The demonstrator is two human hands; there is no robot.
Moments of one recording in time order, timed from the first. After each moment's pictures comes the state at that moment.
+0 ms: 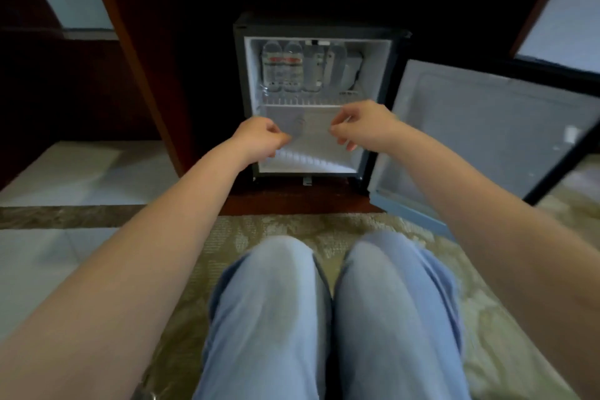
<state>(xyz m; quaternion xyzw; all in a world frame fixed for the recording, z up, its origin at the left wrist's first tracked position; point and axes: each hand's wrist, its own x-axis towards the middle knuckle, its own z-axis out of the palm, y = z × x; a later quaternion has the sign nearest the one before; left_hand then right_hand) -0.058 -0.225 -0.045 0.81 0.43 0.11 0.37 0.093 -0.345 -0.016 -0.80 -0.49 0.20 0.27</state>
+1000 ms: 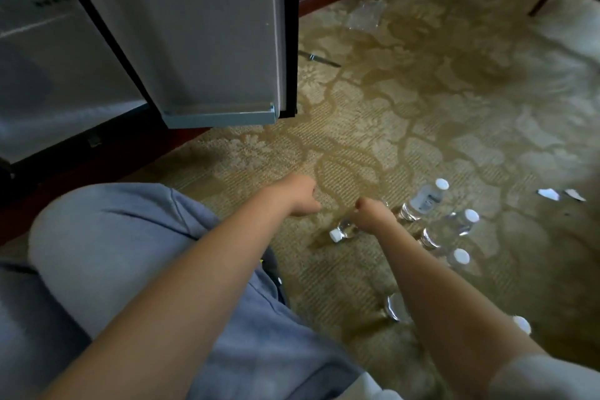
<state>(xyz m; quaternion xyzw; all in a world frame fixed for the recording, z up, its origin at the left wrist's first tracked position) 0.114 -0.575 -0.211 0.93 0.01 -0.31 0.18 0.164 -0.754 -0.334 -0.94 0.00 0.32 0.13</state>
